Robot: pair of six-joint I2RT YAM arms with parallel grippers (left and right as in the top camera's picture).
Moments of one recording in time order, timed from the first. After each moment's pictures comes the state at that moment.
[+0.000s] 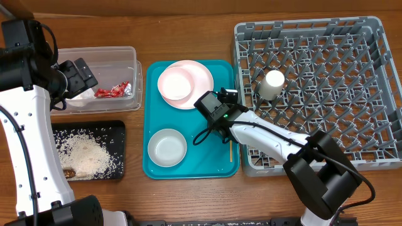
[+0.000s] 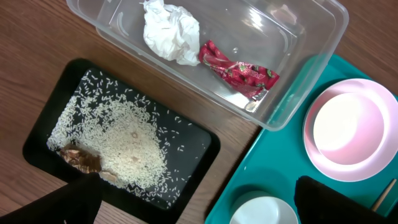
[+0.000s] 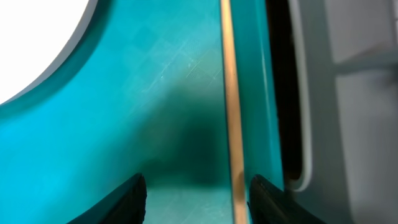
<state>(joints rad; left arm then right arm) 0.27 1.61 1.86 -1.44 -0.03 -0.32 0.74 1.89 1.18 -0.59 0.31 0.80</state>
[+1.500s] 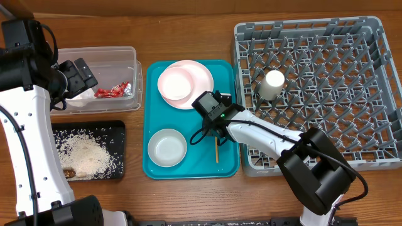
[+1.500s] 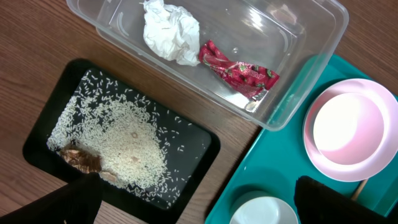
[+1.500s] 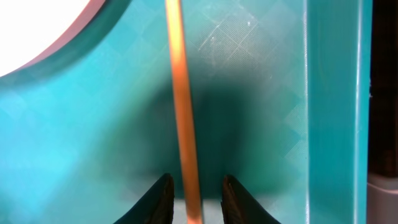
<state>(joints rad) 0.27 1.61 1.86 -1.44 -0.03 -0.32 0.74 1.93 1.19 -0.56 0.17 0.79</state>
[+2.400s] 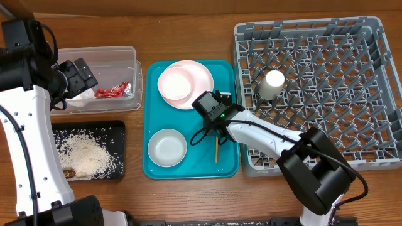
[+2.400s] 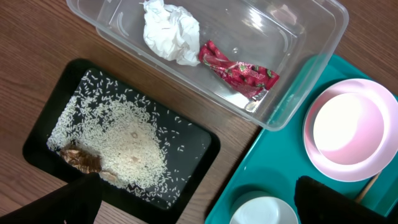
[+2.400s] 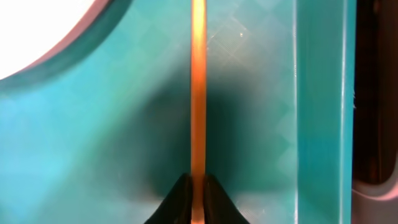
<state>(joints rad) 0.27 1.61 1.86 -1.44 -0.03 -0.32 0.74 1.93 1.19 -0.57 0.20 0.77</state>
